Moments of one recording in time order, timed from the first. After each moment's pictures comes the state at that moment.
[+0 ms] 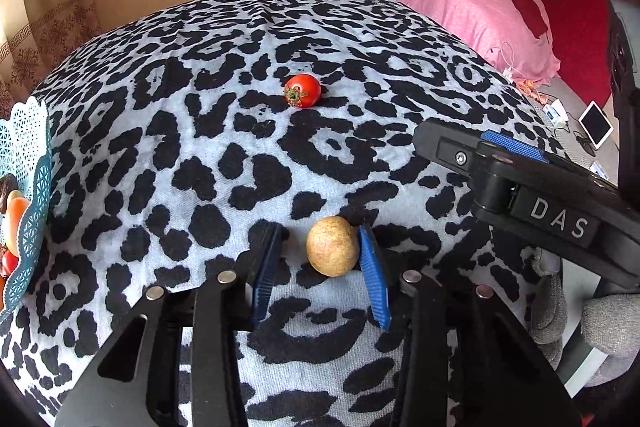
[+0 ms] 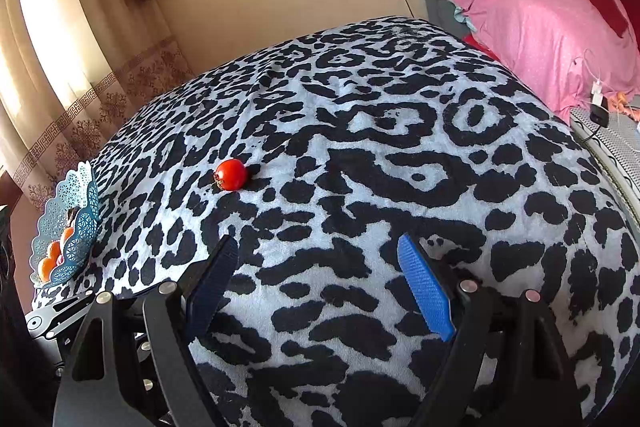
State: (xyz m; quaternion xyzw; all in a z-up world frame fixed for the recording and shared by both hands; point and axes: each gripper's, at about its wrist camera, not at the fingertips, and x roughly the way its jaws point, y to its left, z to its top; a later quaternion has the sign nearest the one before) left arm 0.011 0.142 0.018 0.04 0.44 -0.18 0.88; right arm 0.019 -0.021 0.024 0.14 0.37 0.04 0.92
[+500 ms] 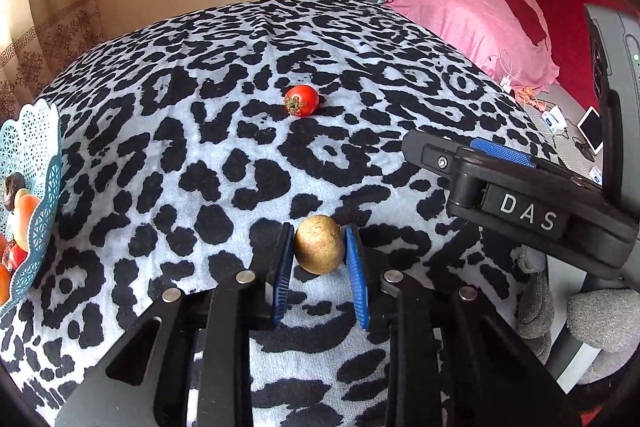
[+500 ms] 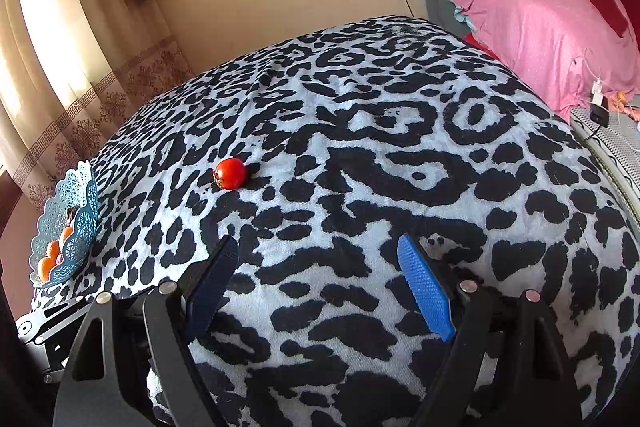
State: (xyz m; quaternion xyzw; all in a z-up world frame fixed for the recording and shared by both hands) left arm -0.002 0.145 0.028 0.04 0.42 -0.17 0.89; right arm 0.019 -0.021 0.023 0.14 0.37 0.04 0.92
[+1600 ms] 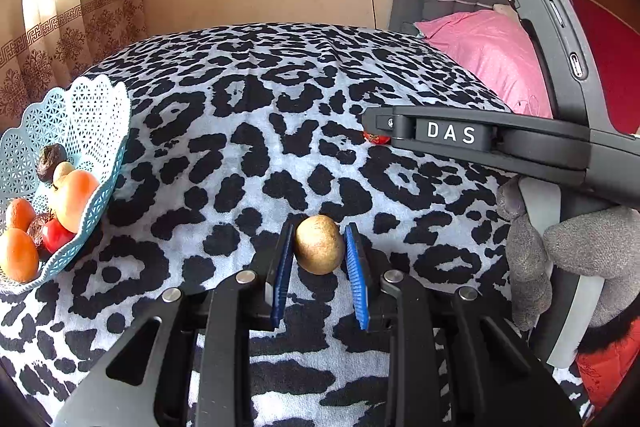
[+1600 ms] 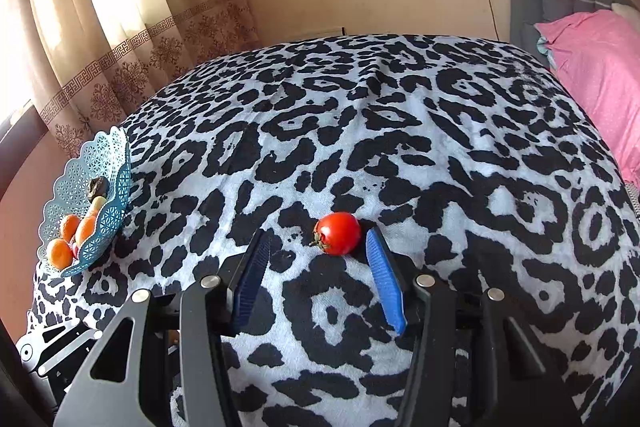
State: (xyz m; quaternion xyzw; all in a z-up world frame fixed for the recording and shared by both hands) left arm -0.001 0.196 0.032 -0.01 0.39 -0.11 0.91; right arm 0.096 0.058 0.041 0.04 0.39 0.16 0.90
